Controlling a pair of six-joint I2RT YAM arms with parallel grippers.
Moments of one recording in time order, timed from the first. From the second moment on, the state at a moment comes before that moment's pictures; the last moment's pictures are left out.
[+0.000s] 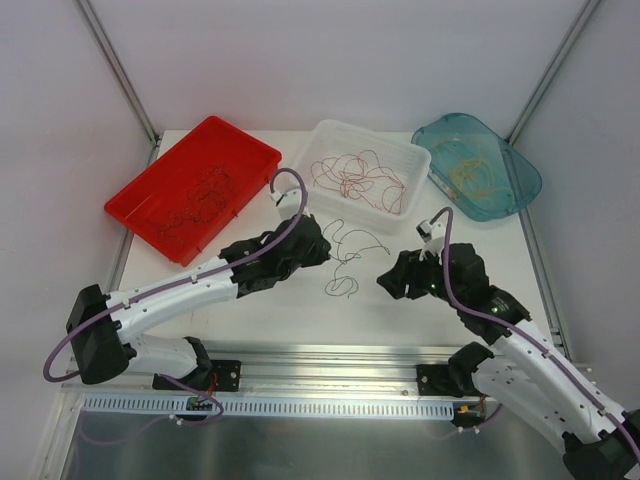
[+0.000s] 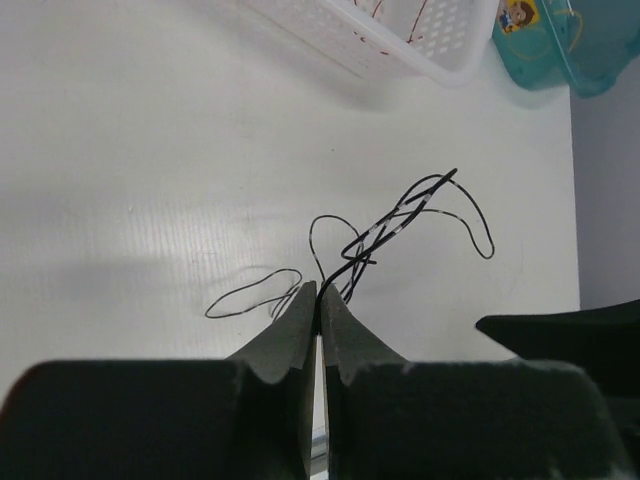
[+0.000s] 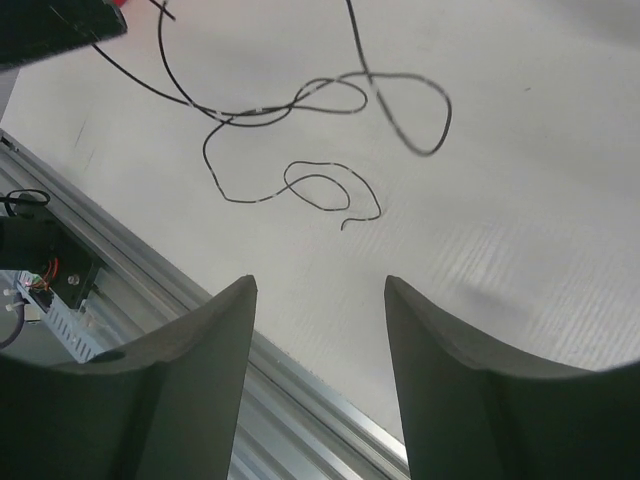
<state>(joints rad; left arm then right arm) -1.00 1.28 1.03 -0.36 -0.42 -0.91 0.60 0.66 0.61 -0.45 -0.17 0.41</state>
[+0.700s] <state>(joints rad) -1.00 1.28 1.08 -0.43 -0.48 -1.22 0.83 0.97 0.52 0.04 -0.11 0.52</state>
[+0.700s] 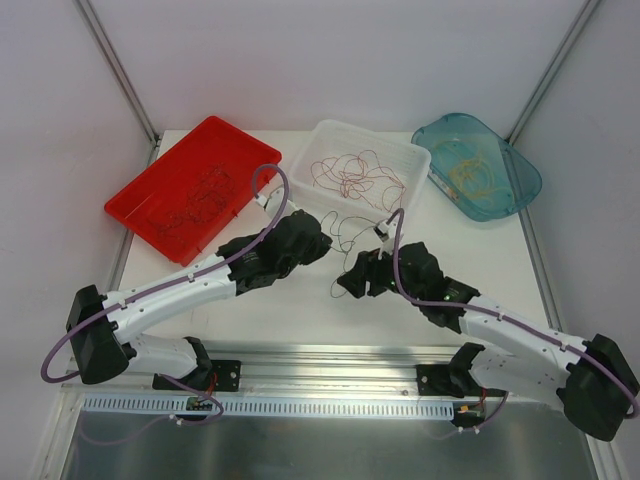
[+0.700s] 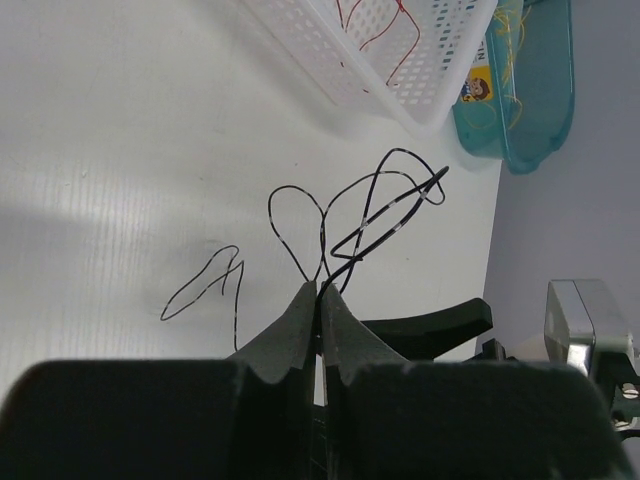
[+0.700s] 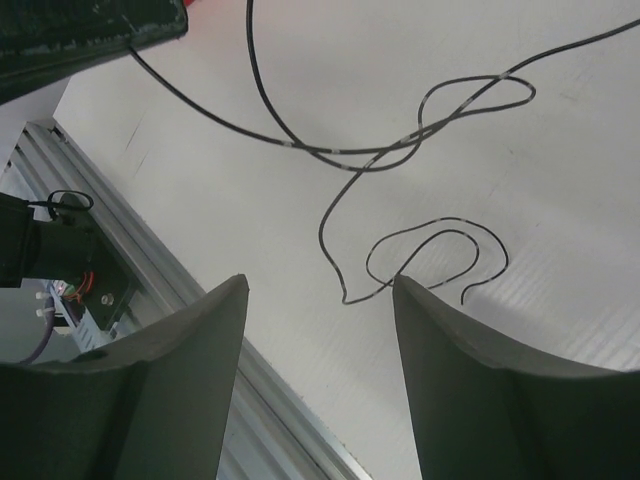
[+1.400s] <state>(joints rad) -0.60 1.05 1.00 -0.47 -0.44 -1.06 0.79 0.81 0.55 -0.20 0.10 0.41</state>
